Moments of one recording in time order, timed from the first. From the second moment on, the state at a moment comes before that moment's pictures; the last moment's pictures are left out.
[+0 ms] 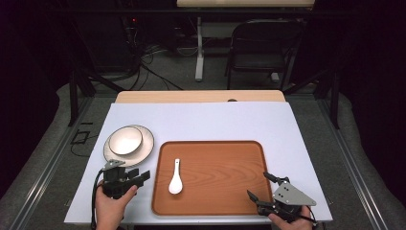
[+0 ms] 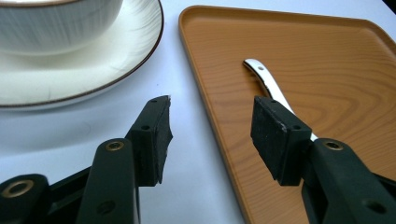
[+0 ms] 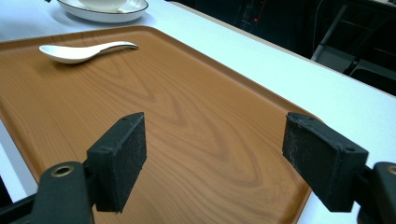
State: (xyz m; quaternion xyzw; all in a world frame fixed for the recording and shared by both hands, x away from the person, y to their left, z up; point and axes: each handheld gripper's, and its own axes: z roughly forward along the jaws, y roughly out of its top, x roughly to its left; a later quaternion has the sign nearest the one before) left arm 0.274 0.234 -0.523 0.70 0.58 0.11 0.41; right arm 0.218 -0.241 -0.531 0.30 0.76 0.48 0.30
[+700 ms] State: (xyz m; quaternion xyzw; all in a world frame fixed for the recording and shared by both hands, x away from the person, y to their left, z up) left arm 0.270 0.234 -0.536 0.70 0.58 0.10 0.40; right arm 0.217 -0.241 -0.531 0.30 0.77 0.49 0.30
